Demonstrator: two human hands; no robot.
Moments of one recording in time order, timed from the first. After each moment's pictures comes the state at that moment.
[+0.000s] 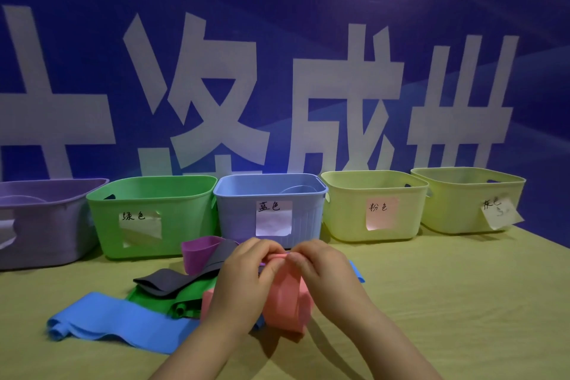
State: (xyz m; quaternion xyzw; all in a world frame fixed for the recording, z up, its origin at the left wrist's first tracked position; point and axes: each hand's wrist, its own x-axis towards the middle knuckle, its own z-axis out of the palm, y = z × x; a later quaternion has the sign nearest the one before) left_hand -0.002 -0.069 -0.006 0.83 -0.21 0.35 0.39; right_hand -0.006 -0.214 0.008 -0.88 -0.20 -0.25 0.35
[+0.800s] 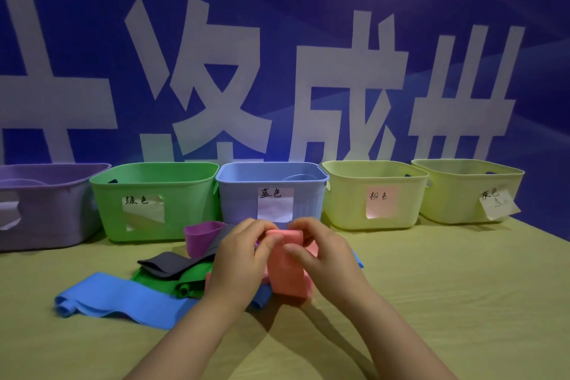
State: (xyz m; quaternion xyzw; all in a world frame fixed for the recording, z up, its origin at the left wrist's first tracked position) left_hand 0.000 -0.062 -0.004 0.81 -0.21 0.37 0.40; right_hand -0.008 -0.213 0.003 -0.85 -0.22 -0.26 0.41
